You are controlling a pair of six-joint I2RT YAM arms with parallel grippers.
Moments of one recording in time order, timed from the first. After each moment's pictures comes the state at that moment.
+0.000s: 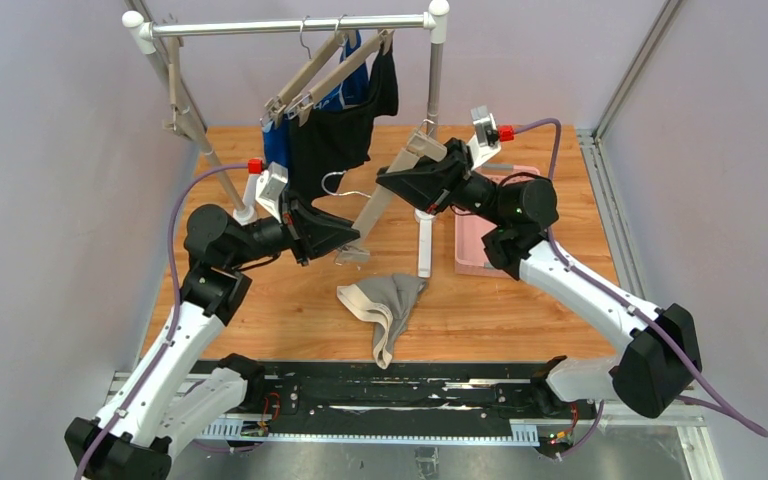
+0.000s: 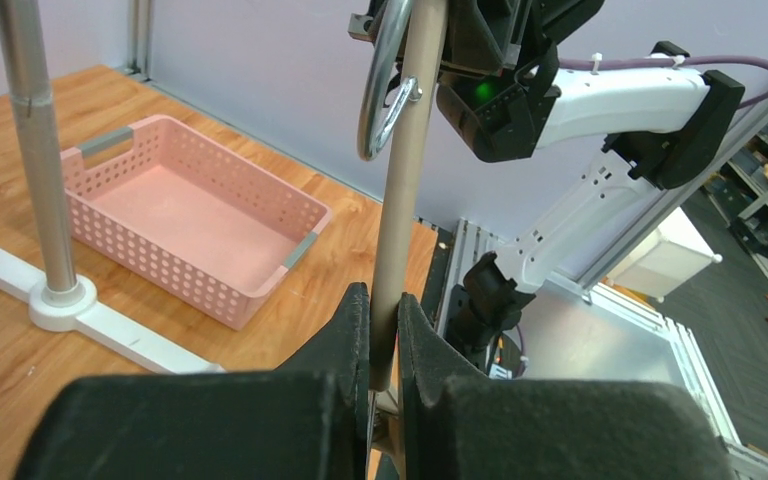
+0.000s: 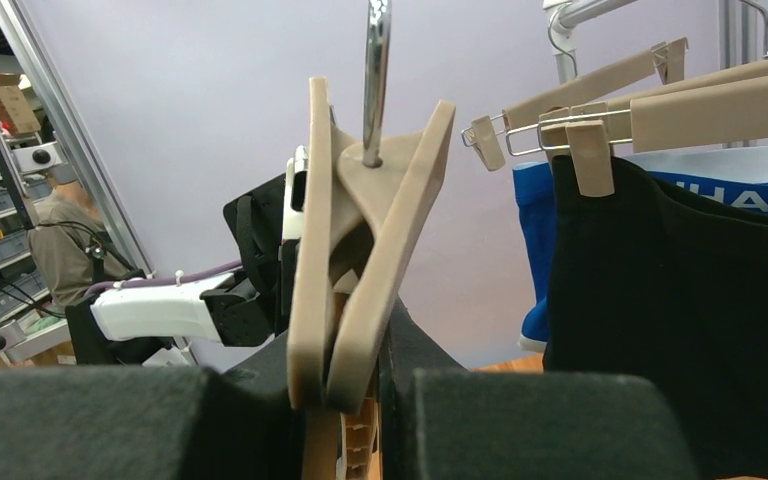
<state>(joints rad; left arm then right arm) -0.36 0.82 0.81 0.26 0.87 -0.57 0.66 1.30 1.04 0.94 -0.64 0.76</state>
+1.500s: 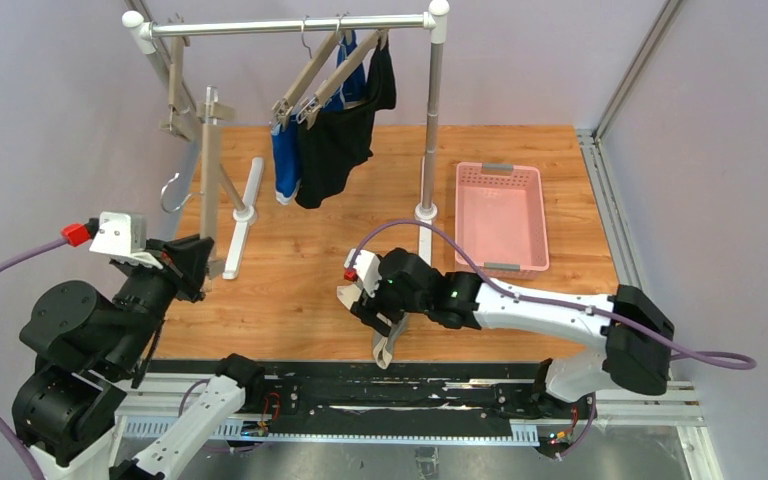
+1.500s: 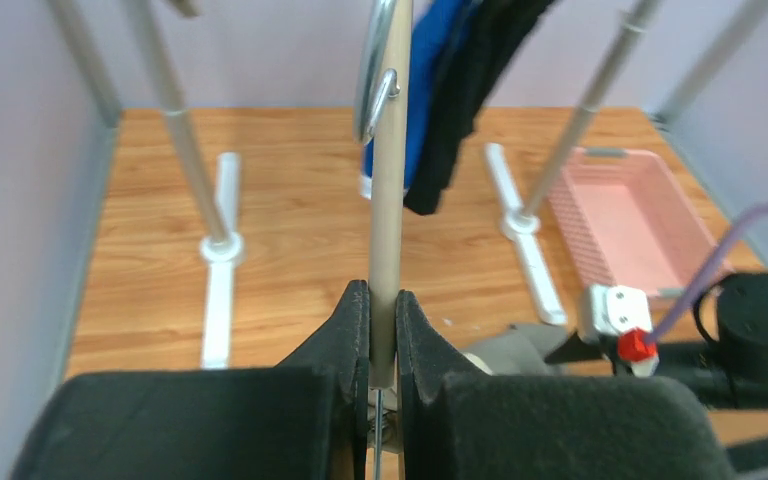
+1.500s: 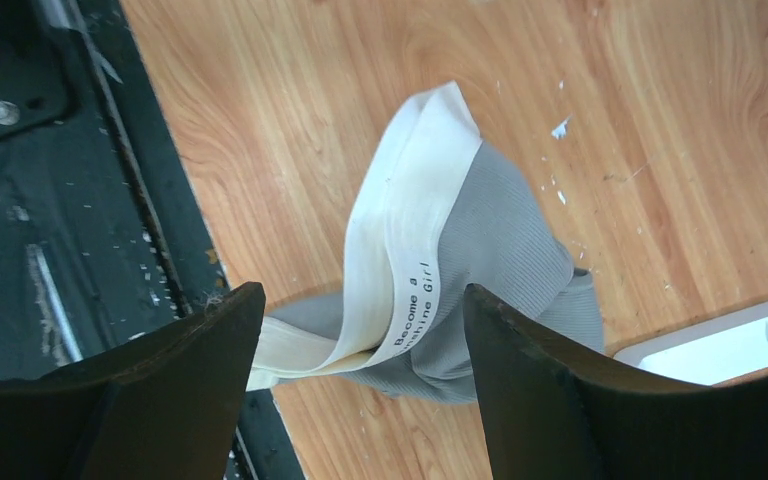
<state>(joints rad) -0.39 0.55 1.49 -1.00 -0.15 -0.17 1.16 1.39 0.96 -0.22 -0.02 -0.07</state>
